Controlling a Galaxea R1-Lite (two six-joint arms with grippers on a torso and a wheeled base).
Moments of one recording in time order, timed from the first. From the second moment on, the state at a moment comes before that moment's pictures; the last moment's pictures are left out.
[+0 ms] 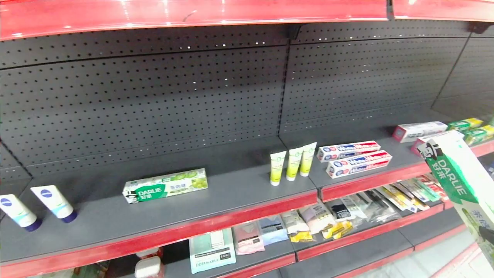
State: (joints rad) left arm 0.00 0.00 0.00 0.00 -0.02 0.00; right arm 0.03 0.74 -0.39 0.04 -0.05 -0.28
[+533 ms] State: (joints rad) left arm 0.00 0.00 0.00 0.00 -0.02 0.00; right arm 0.03 0.75 -0.38 0.01 -0.05 -0.25
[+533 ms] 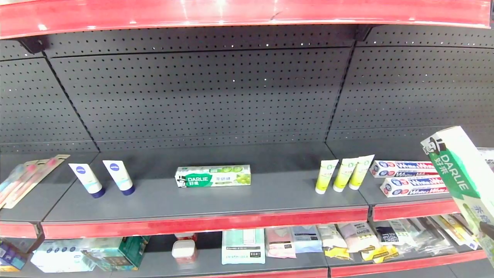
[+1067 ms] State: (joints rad) left arm -0.02 0.04 -0.02 0.00 -0.05 0.03; right arm 0.03 0.73 -0.38 0.01 -0.05 -0.21
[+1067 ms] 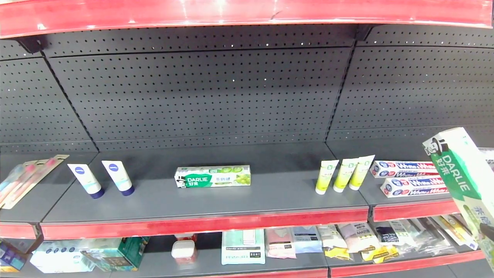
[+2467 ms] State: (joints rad) left arm -0.28 1.44 -0.71 -0.18 0.16 -0.22; right arm 0.07 0.75 -0.41 0.01 -0.04 -0.25
